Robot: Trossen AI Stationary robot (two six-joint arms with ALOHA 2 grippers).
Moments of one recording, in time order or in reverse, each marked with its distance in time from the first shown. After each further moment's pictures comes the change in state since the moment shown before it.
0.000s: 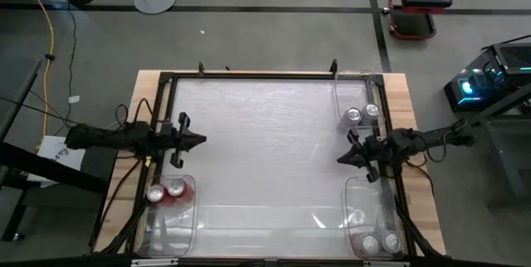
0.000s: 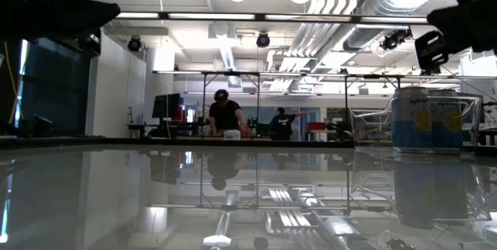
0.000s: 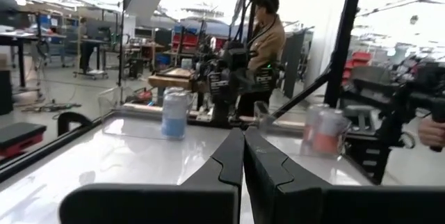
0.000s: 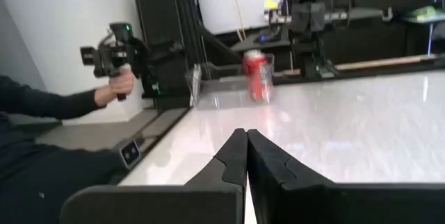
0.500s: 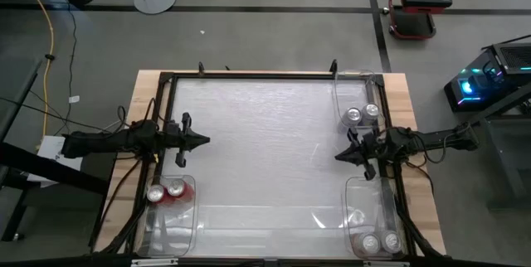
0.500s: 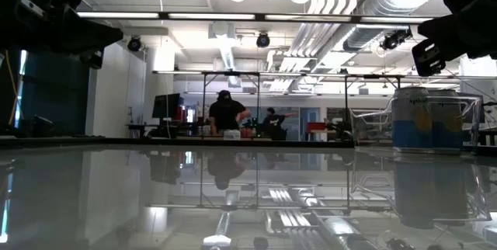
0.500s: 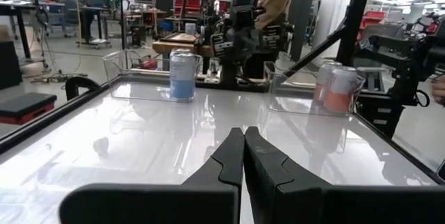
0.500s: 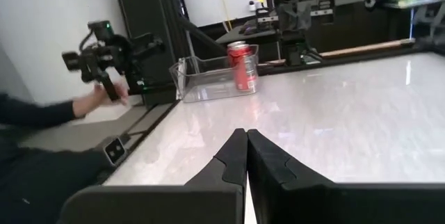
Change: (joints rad) left arm 0.141 0.006 0.002 -0.148 0.137 0.014; right arm -0.077 0.003 0.000 -0.043 -0.030 0.019
